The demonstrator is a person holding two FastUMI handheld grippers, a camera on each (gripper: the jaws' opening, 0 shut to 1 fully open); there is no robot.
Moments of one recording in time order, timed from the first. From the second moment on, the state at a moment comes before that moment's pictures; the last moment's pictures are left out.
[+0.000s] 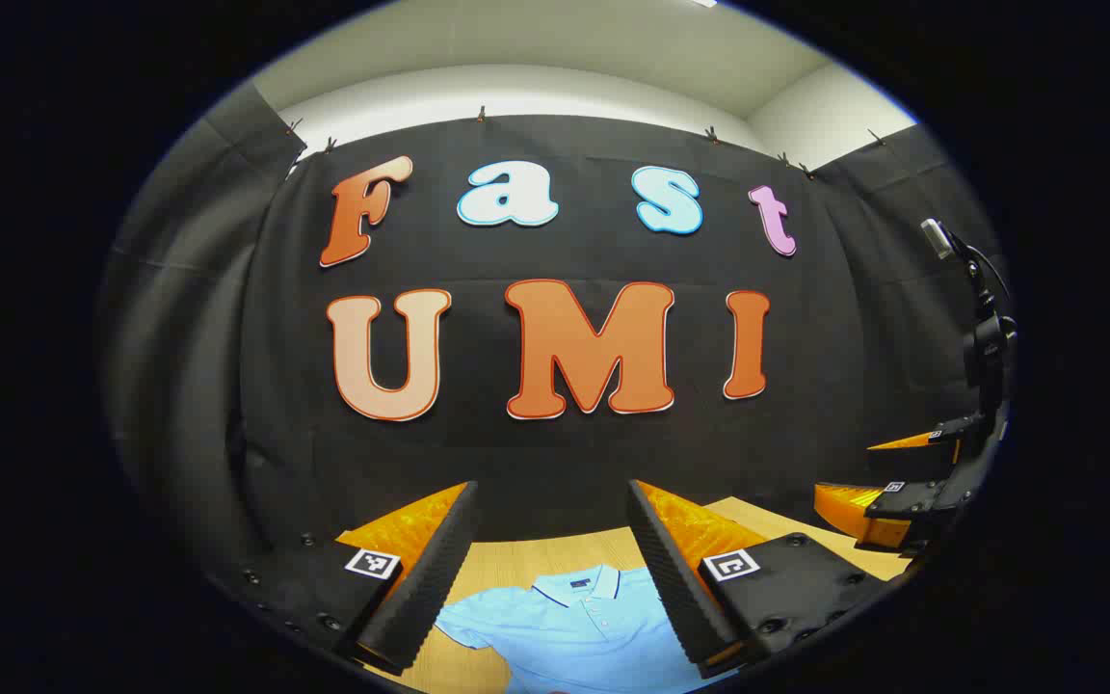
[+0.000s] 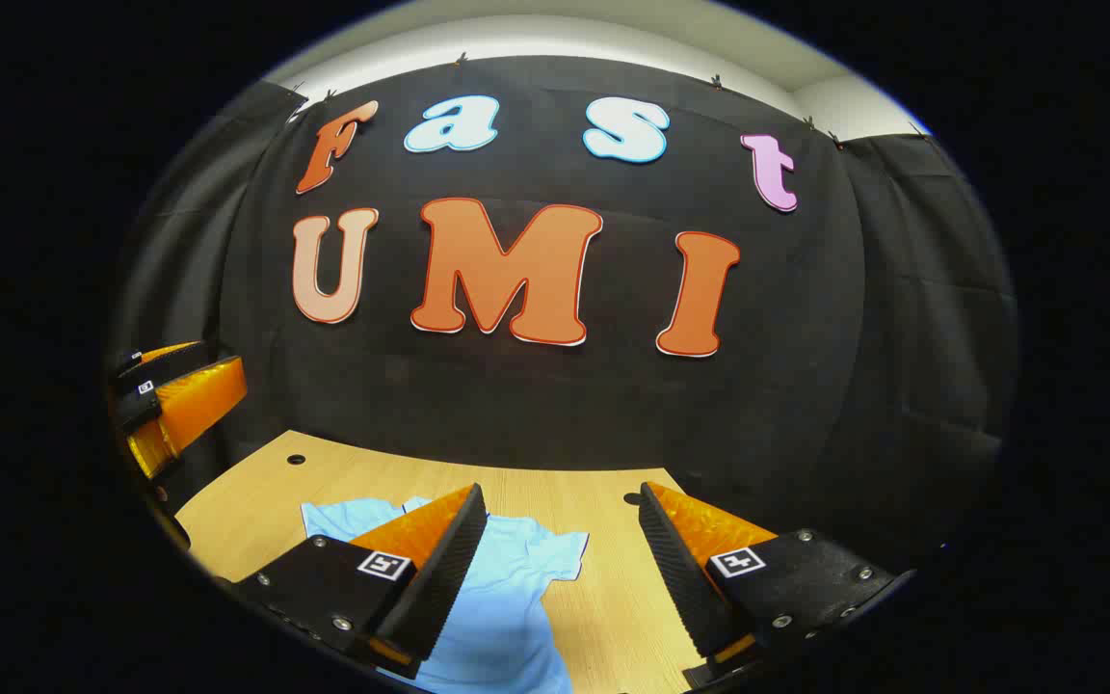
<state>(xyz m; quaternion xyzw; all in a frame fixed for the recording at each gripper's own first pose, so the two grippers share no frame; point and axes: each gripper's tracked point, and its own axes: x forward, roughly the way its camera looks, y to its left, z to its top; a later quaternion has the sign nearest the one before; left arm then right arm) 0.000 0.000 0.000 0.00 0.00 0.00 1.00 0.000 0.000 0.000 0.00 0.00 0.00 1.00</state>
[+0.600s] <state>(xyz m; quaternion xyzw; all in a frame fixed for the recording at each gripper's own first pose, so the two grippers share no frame) -0.016 0.021 0.008 0.00 -0.03 -0.02 1.00 -0.005 0.027 -0.004 -0.01 0.01 0.00 1.00</state>
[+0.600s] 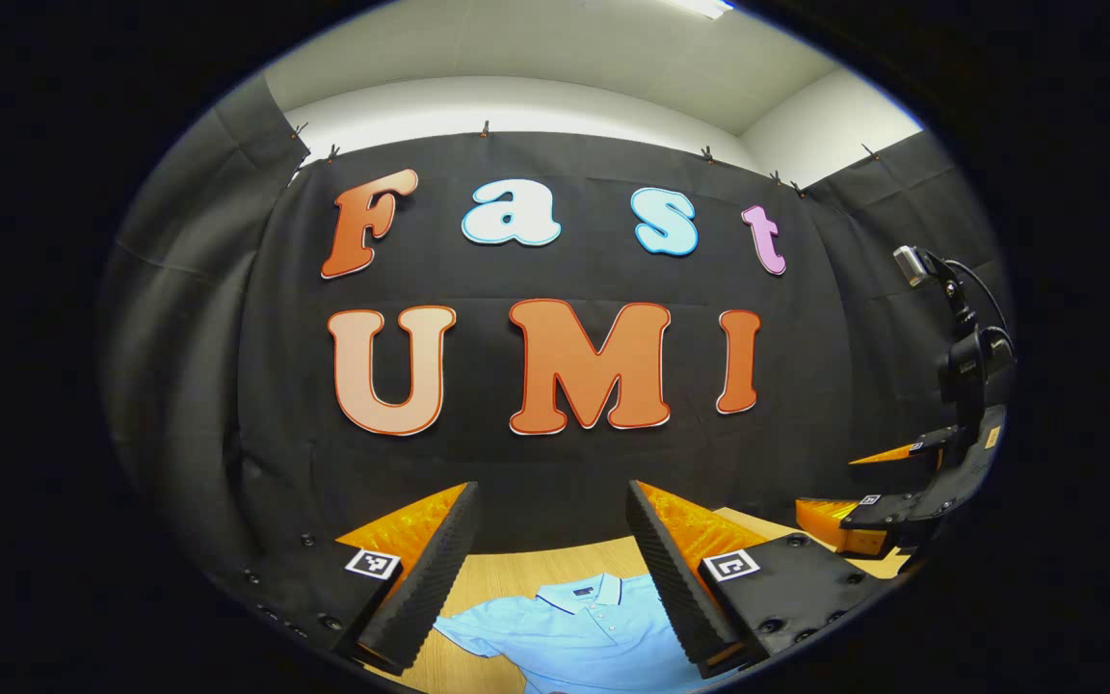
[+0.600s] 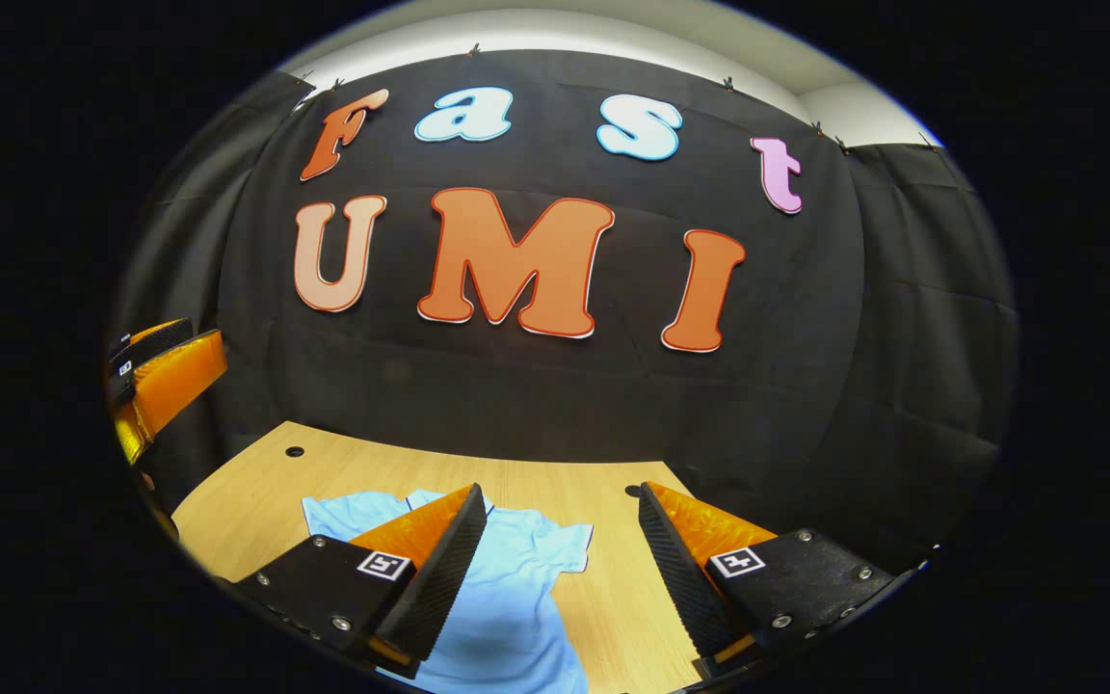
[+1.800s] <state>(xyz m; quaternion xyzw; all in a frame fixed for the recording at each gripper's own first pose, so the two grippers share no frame) 0.027 0.003 -0.017 0.03 0.02 0.08 1.00 0.184 -0.007 -0.190 0.00 0.32 0.08 0.95</state>
